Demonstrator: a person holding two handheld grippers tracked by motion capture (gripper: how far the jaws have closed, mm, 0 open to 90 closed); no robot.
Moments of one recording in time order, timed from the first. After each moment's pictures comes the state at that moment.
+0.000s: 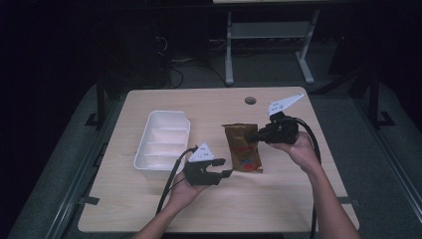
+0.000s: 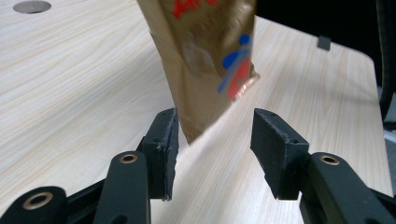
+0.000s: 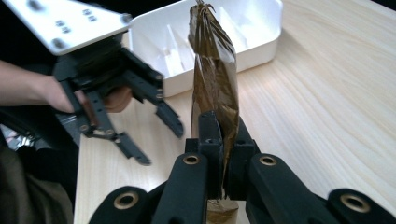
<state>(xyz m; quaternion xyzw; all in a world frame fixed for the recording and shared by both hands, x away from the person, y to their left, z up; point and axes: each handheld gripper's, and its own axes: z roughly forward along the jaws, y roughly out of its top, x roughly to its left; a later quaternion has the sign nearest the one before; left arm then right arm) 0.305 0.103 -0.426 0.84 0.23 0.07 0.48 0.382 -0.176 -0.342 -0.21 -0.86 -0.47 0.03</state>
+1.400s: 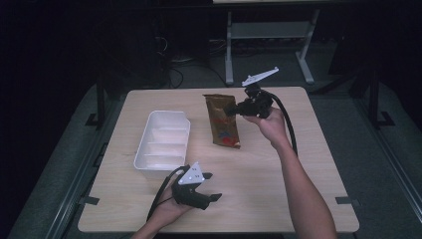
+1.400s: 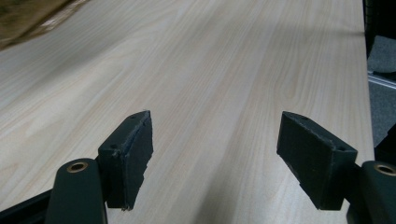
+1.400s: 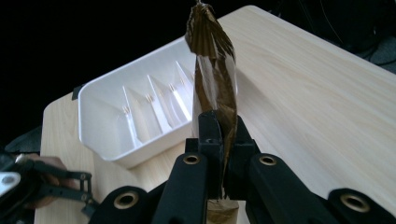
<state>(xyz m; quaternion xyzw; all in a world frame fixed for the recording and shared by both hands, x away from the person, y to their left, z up) 0.268 0.131 -0.444 0.87 0.19 0.07 0.45 0.445 -0.115 -0.314 -0.27 -0.84 -0.48 0.00</state>
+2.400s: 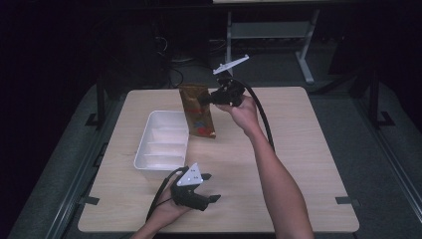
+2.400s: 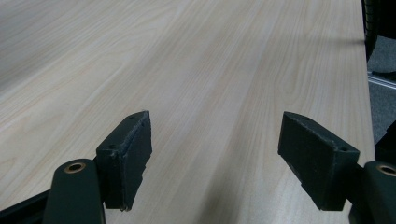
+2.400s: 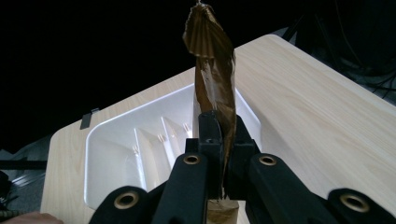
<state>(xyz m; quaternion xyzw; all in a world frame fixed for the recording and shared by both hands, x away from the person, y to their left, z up) 0.267 0.134 -0.449 0.87 0.19 0.07 0.45 0.468 -0.046 -0.292 -0.25 -0.83 -0.49 0.01</state>
